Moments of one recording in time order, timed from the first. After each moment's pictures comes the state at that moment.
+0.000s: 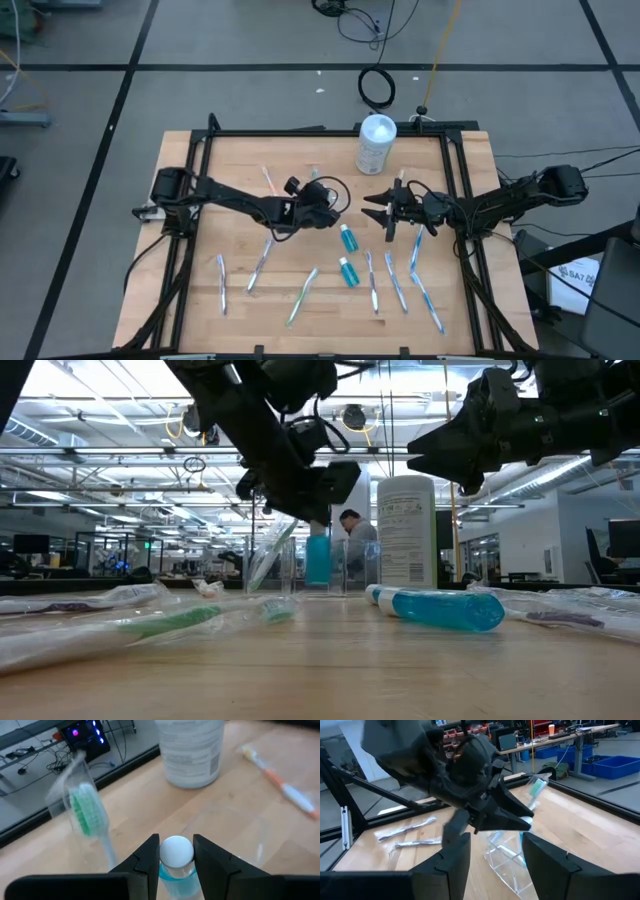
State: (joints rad) left arm -0.06 1.88 1.16 -0.08 -0.84 -0.51; right arm 0.07 1.16 0.27 0.83 0.26 0.25
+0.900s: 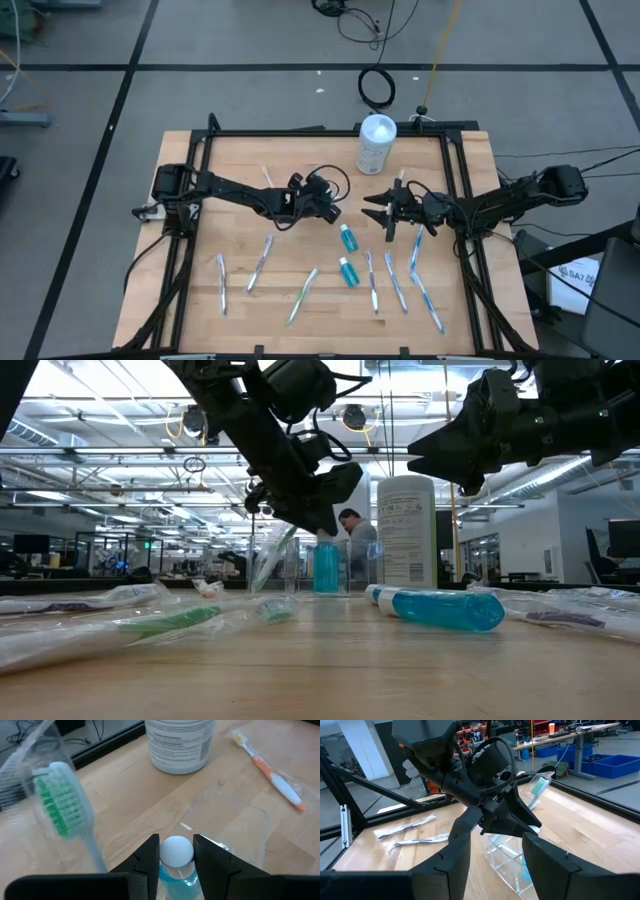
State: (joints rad) left arm 0.01 1.88 1.16 -0.08 -0.63 -0.52; right arm 0.07 1.16 0.27 0.82 0.26 0.25
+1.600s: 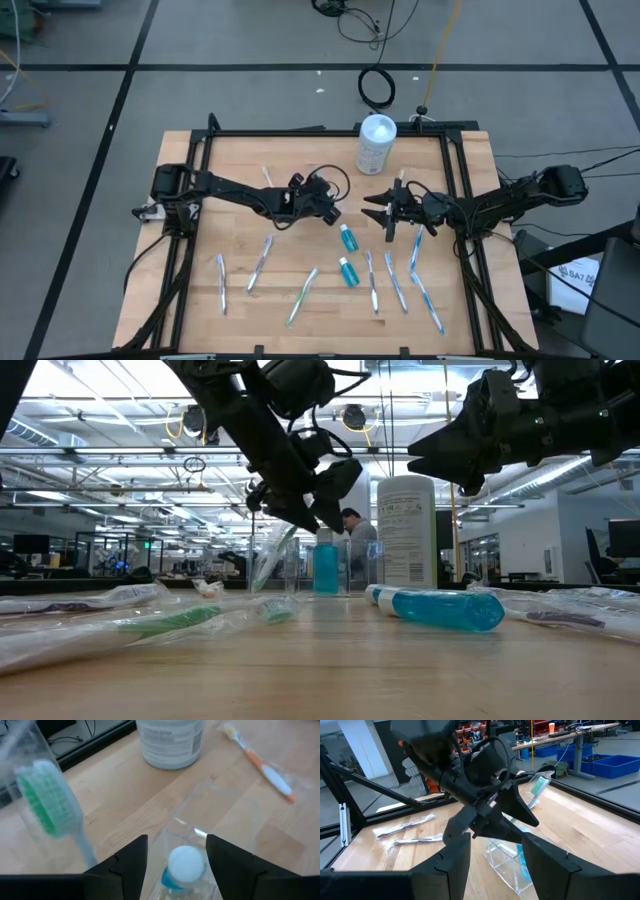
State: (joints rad) left arm 0.01 1.86 1.16 -0.08 -0.60 -0.50; right arm 0.07 1.15 0.27 0.81 0.26 0.24
